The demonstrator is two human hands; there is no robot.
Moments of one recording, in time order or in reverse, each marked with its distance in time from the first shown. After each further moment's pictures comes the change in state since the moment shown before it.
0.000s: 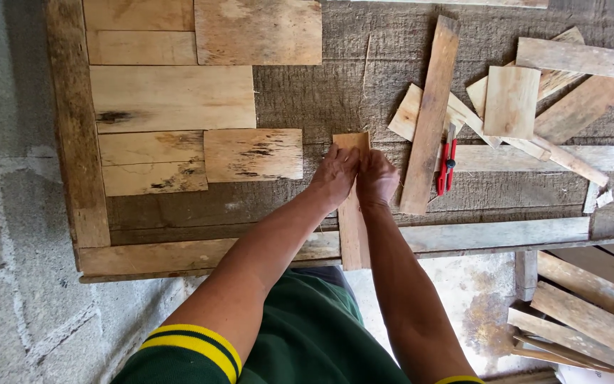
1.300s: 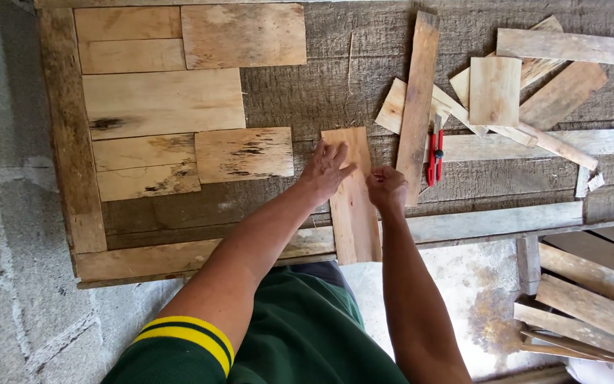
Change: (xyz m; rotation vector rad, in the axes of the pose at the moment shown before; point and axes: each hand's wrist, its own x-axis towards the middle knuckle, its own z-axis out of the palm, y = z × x) left_hand -0.004 0.001 -0.017 0.081 -0.219 0.063; right_hand -0.016 0.059 -0.040 0.159 -0.455 0.469
